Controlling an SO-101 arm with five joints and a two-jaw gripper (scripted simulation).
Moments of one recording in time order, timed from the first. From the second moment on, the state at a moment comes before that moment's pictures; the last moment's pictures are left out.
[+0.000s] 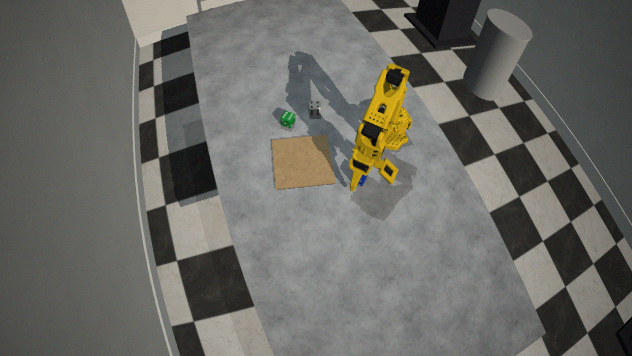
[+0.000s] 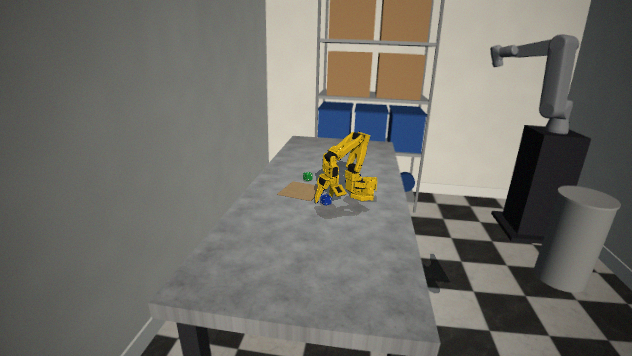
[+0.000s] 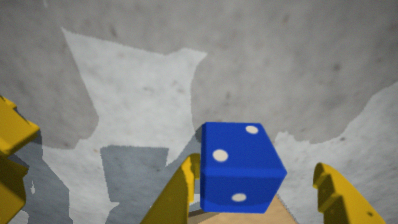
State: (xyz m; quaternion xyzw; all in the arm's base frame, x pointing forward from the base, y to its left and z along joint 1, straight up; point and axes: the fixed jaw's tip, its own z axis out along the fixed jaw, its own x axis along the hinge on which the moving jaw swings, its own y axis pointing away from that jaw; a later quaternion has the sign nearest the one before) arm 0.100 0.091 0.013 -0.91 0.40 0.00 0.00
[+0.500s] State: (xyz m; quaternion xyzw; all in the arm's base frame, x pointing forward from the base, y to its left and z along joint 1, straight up) arm 0.101 0.092 0.048 -0.91 0.40 0.00 0.00
